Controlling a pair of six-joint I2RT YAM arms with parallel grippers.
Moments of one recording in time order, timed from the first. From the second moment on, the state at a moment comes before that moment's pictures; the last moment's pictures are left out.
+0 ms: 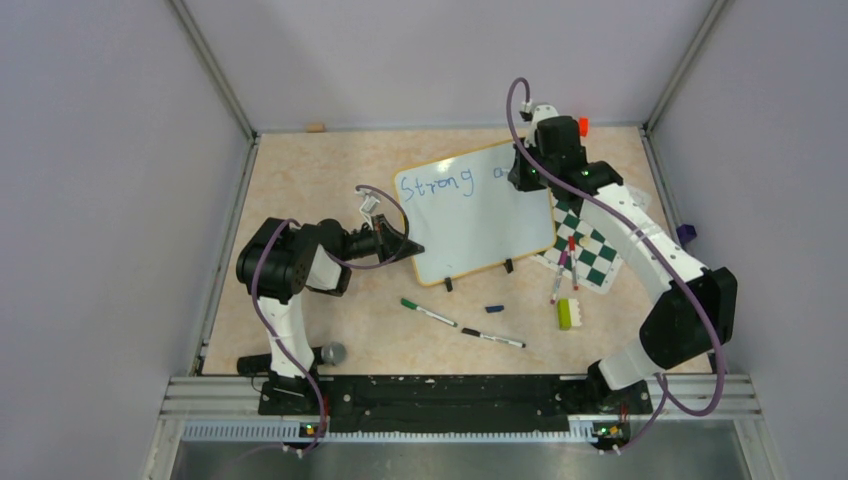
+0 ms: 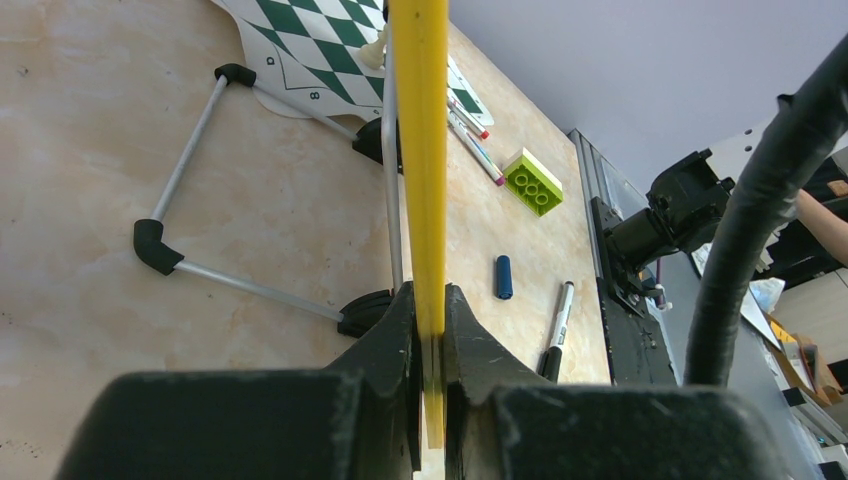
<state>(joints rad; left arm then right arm) -0.22 1.99 0.57 1.53 1.12 -0.77 0.39 1.51 1.39 -0.49 0.02 0.17</state>
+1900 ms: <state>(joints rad) -0.22 1.99 0.57 1.53 1.12 -0.77 0.37 1.46 1.41 -0.50 0.03 0.16</state>
